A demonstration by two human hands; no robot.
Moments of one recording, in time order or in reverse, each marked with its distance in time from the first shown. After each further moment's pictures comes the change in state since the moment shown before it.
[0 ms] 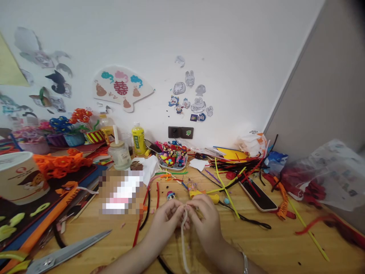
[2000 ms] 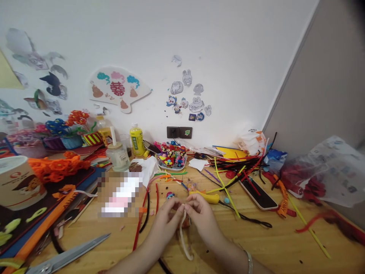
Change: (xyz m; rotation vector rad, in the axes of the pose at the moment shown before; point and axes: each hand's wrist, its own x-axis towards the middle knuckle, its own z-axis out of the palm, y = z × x) left_hand 0.005 -0.004 -0.005 0.414 0.123 0.193; right_hand 0.007 0.006 0.014 0.611 -0.118 0.565
